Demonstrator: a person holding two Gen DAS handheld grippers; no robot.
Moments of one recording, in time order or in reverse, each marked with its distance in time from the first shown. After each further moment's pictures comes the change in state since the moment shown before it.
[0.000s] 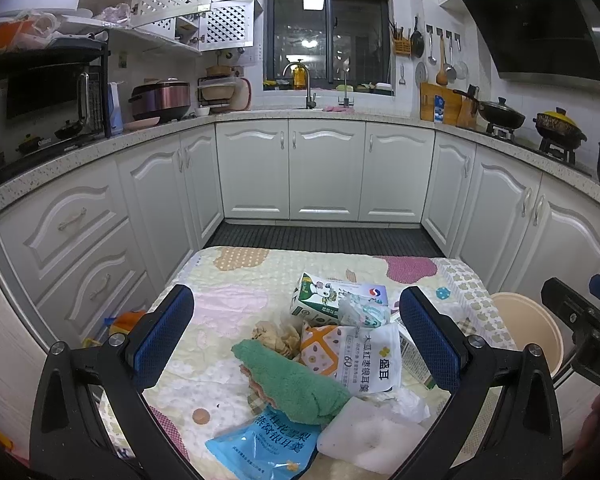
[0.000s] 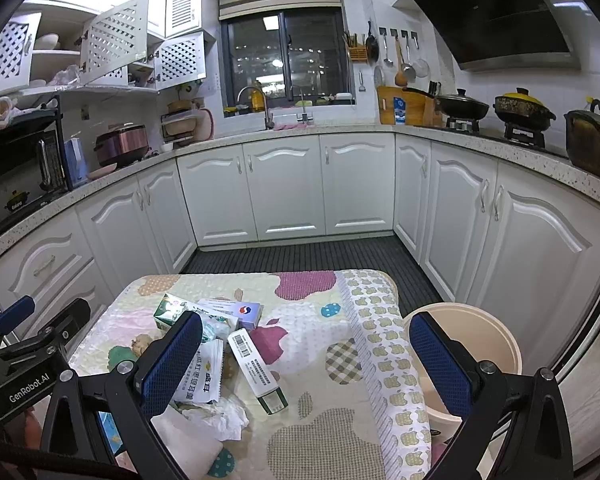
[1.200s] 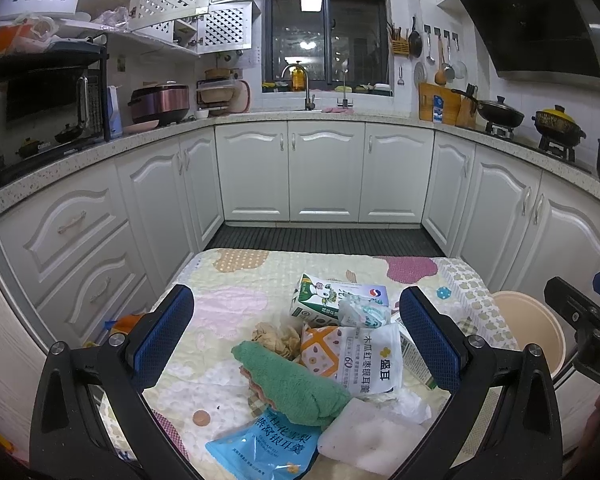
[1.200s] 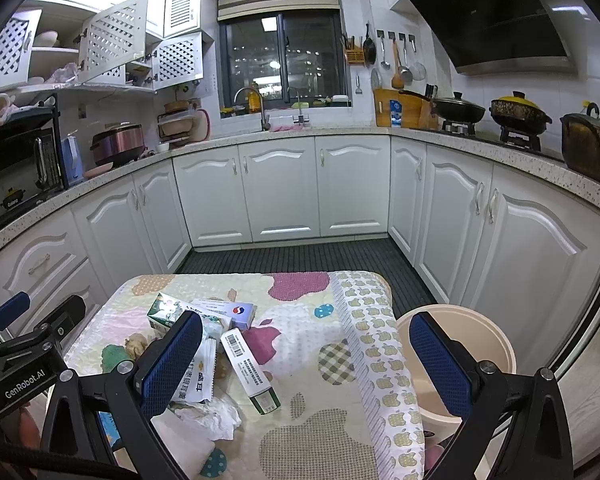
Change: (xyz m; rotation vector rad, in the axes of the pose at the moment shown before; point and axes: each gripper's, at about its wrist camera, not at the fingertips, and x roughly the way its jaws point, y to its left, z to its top) left arm 0.001 -0.003 -0.003 0.016 -0.007 0.002; right arm 0.001 -0.004 -0.003 -0.008 -0.010 -0.022
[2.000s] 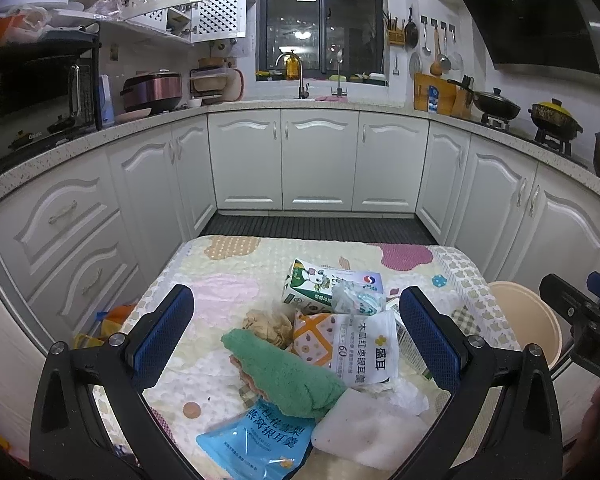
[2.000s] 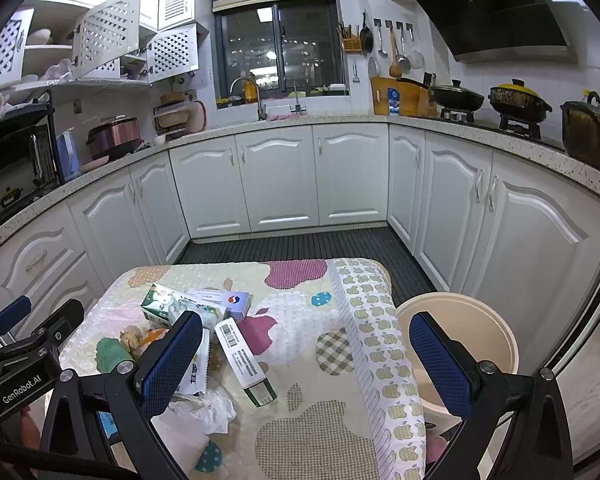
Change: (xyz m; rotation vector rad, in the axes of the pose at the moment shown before) left arm 0.011 -0.002 -0.007 -0.002 0.042 -0.025; right arm 0.011 -0.005 -0.006 0.016 0.044 -0.005
